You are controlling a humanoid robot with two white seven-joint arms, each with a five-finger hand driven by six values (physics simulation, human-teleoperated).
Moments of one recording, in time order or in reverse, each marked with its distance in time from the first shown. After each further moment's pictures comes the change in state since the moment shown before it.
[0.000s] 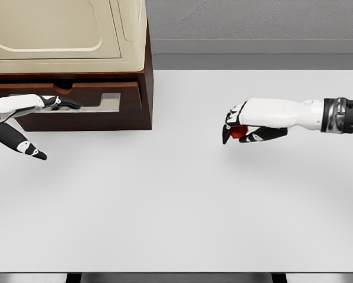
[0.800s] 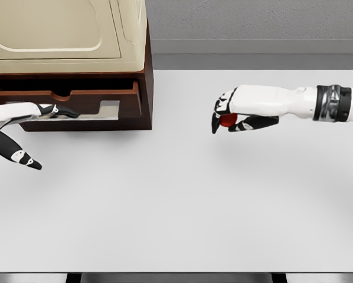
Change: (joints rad) left arm 0.022 0.063 -0.001 -0.070 0.021 0.000 0.001; right arm -0.052 0.045 -0.001 -0.007 -0.017 0.002 0.000
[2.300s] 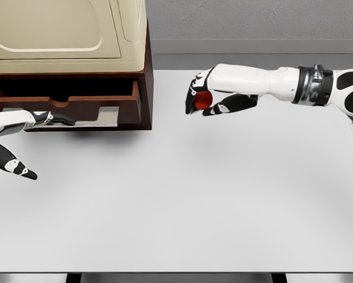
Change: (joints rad) left arm 0.057 0.057 0.010 -0.037 0.101 -0.004 -0.003; right arm -0.078 0.100 0.012 0.000 -0.138 0.096 0.000
